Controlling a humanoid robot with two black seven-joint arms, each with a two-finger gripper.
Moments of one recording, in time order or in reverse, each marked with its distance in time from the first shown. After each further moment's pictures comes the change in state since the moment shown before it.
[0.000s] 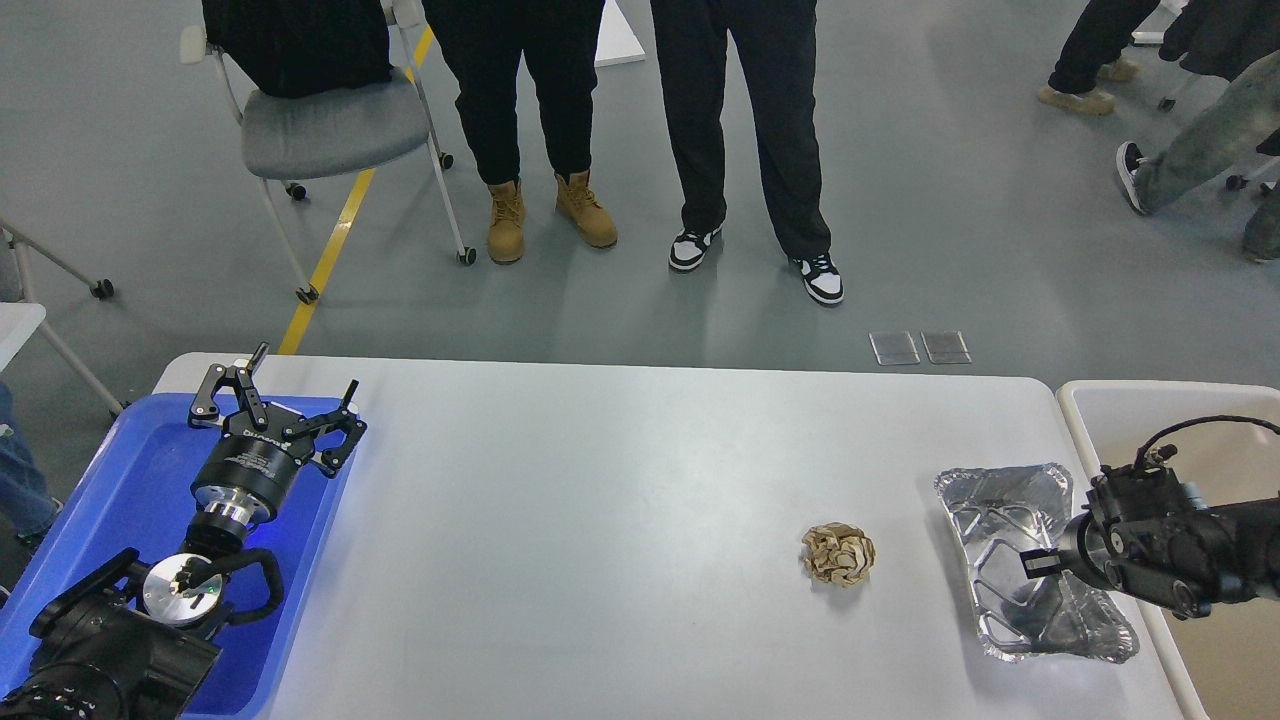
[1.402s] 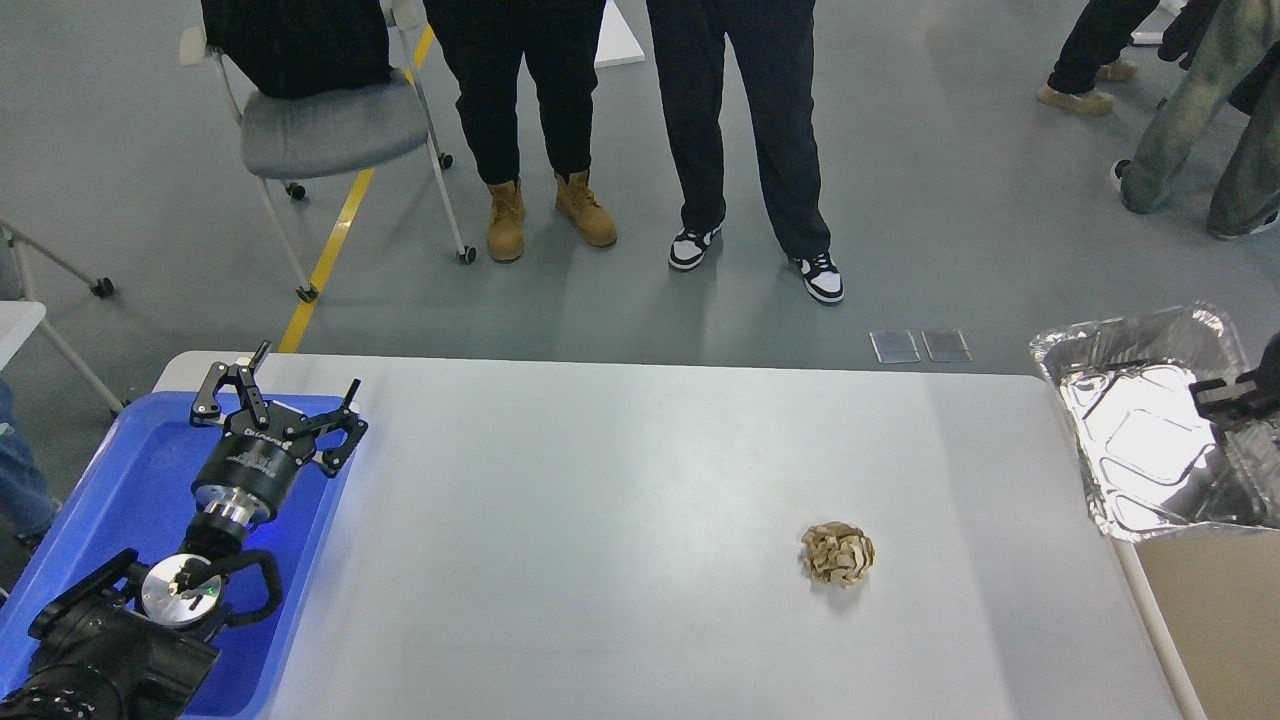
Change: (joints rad) left arm 0.000 0.001 0.002 -0.001 0.005 0.000 0.003; right arm 0.849 -0.426 -0.239 0.549 0.002 0.355 0.001
